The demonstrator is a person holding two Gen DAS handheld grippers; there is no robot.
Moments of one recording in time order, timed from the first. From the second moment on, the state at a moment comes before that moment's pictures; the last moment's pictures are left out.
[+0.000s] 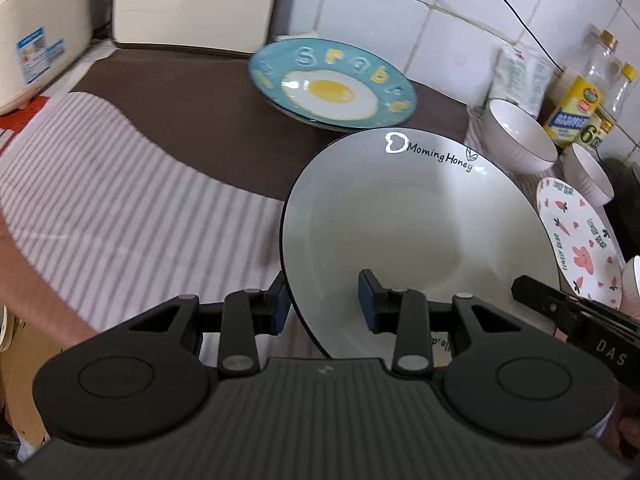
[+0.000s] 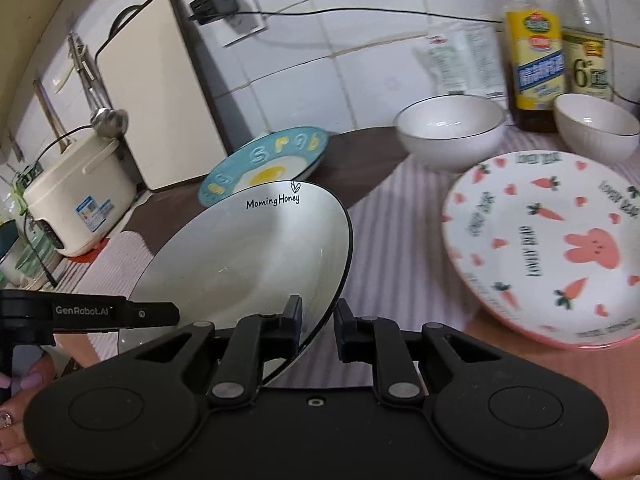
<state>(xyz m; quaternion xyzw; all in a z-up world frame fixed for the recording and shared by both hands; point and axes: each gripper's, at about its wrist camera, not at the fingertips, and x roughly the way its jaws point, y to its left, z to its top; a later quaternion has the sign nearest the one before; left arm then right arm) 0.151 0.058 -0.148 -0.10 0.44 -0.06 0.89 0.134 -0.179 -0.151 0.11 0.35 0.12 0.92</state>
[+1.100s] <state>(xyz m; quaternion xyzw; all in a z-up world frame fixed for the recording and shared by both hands) 0.172 0.030 -0.156 -0.05 0.46 -0.01 0.89 0.133 -0.183 -0.159 0.06 0.35 0.09 0.93</state>
